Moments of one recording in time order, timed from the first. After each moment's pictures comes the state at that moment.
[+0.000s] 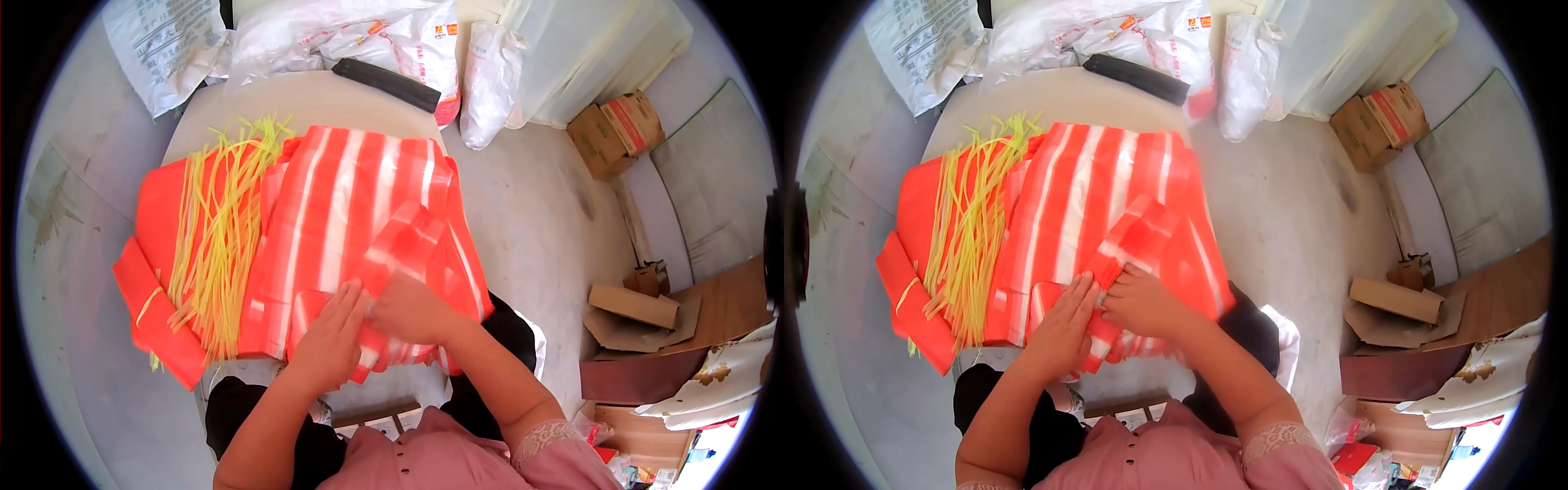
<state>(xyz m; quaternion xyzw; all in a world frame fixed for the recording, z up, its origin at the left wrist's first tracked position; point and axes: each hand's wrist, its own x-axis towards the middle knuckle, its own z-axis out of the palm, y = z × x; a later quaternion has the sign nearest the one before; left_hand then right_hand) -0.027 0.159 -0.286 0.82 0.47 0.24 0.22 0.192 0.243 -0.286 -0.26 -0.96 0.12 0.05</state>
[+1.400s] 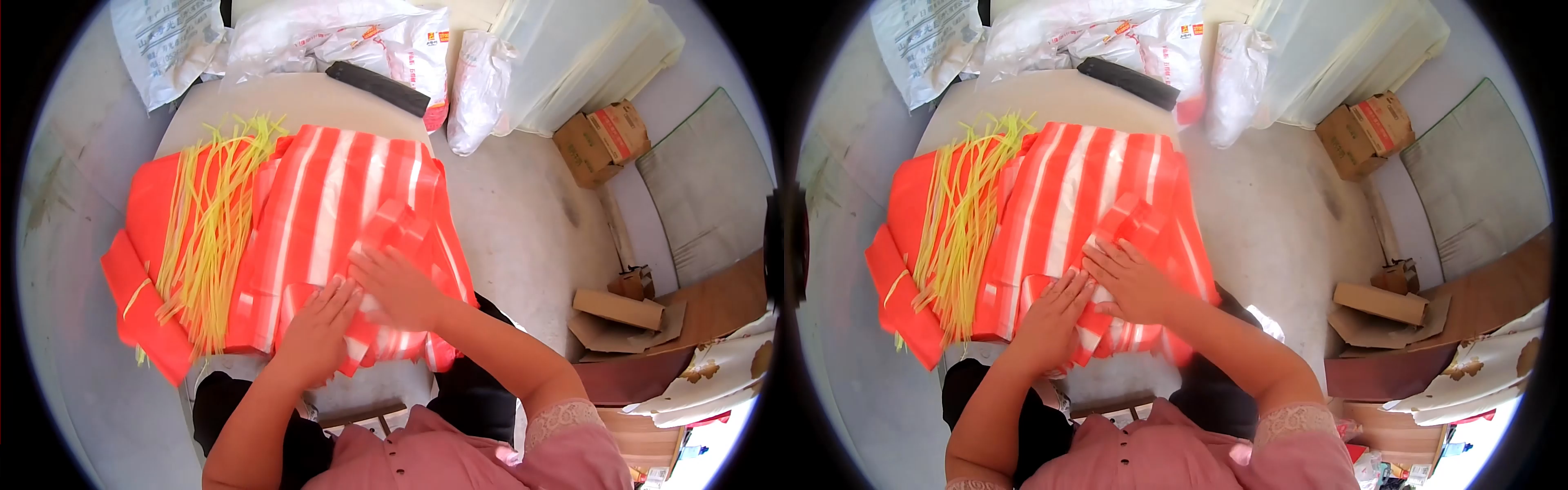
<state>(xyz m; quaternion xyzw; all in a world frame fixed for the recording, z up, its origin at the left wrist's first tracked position) -0.028 0.158 -0.289 0.84 0.47 0.21 0.16 0.200 0.254 -0.273 -0.28 -0.96 0.07 0.02</state>
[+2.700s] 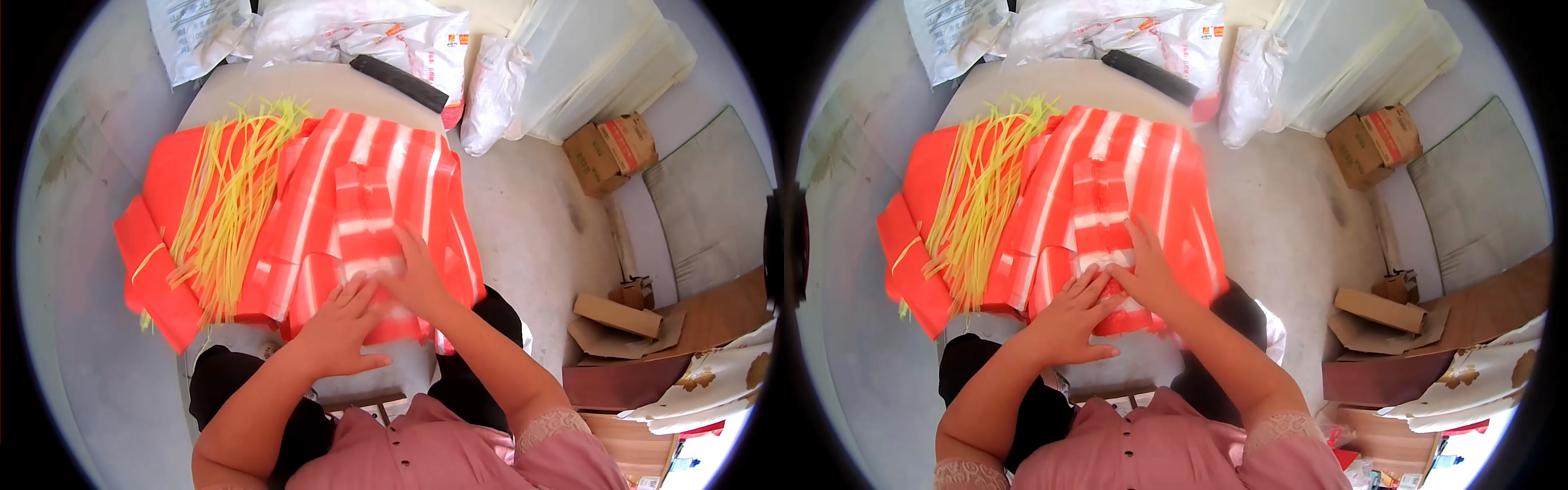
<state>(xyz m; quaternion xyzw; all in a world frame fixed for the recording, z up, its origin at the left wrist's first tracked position) -0.030 0.125 -0.275 0.86 0.41 0.15 0.26 0.178 0.216 -0.276 -0.52 -0.76 0.32 0.23</state>
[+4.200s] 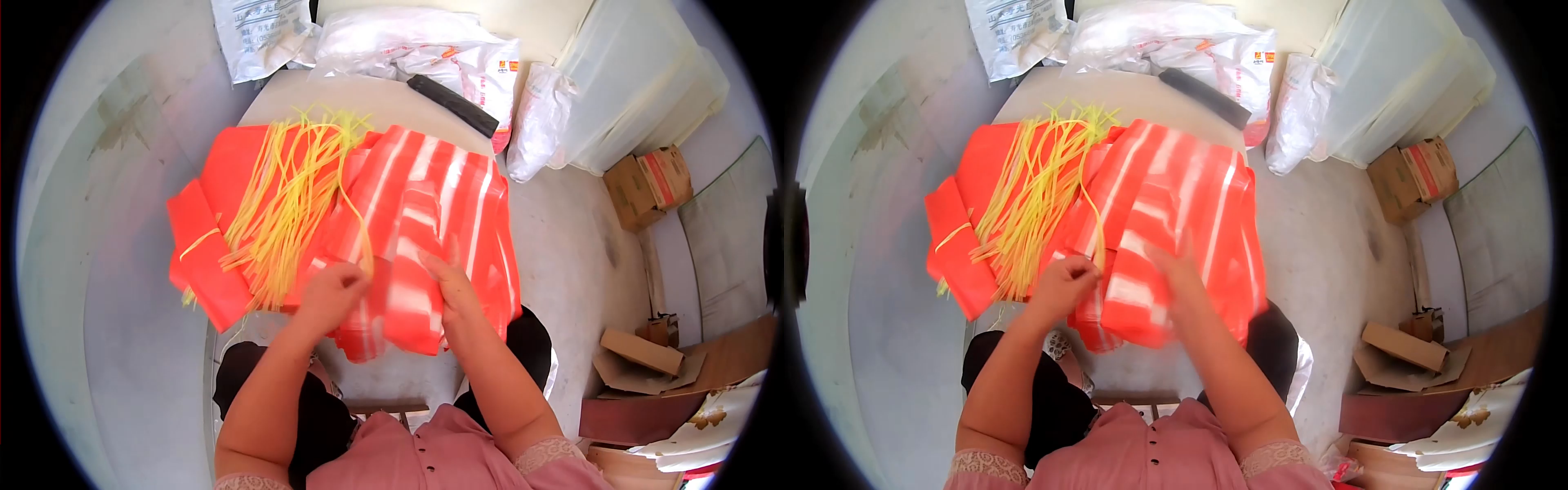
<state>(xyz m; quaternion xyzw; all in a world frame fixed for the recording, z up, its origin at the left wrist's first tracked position) -0.093 0.140 -0.284 0.49 0.61 0.41 0.47 0.121 0.205 -0.240 -0.47 -0.29 0.71 0.44</state>
